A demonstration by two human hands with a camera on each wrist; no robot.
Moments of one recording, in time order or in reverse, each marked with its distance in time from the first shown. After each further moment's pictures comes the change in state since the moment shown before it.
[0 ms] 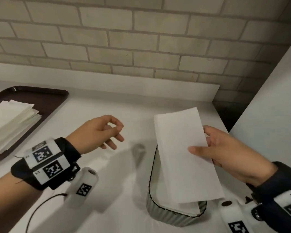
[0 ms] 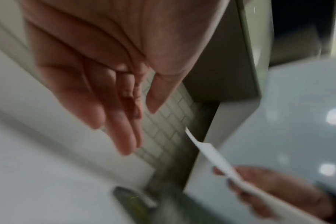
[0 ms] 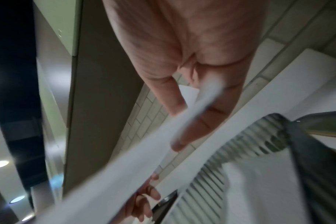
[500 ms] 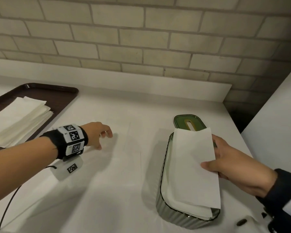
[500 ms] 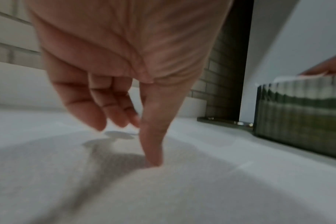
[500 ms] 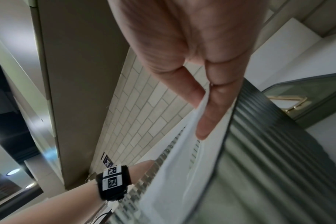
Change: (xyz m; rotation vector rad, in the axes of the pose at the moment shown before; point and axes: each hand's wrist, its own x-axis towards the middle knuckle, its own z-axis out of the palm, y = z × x) left_hand 0.065 -0.085 -0.041 0.904 -0.276 -0.143; right_hand 0.006 0.020 0.012 -0.092 0.027 0.157
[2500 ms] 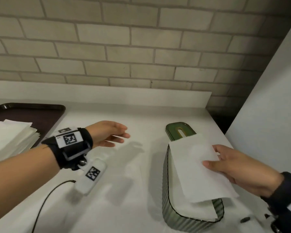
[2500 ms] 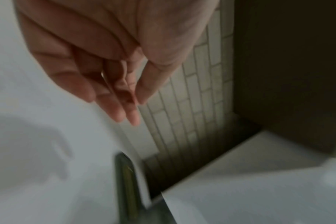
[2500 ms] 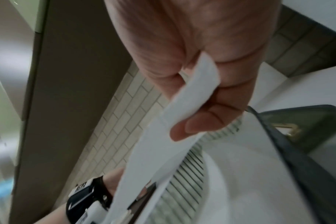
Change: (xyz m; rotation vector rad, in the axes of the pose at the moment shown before) left_hand -0.018 0.046 -0.052 -1.144 -0.033 0.038; right_hand -0.028 -0.027 0.007 0.136 0.116 0.100
